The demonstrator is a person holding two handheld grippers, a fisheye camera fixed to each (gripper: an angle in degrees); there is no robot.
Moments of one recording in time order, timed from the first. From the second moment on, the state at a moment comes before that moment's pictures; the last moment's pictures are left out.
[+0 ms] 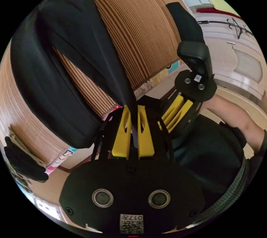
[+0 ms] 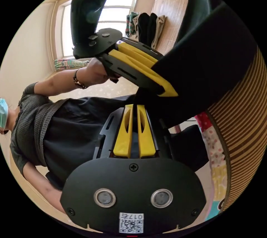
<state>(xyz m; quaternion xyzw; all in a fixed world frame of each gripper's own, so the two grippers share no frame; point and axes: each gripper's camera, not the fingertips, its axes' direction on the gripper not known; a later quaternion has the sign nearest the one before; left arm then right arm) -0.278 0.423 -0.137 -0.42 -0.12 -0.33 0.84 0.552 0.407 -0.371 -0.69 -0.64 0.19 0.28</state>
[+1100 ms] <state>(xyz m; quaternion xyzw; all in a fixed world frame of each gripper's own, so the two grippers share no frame) -0.245 0.593 -0.446 -0.06 -0.13 -0.69 0.71 0.682 0.565 -0.063 -0.74 -0.38 0.36 0.42</state>
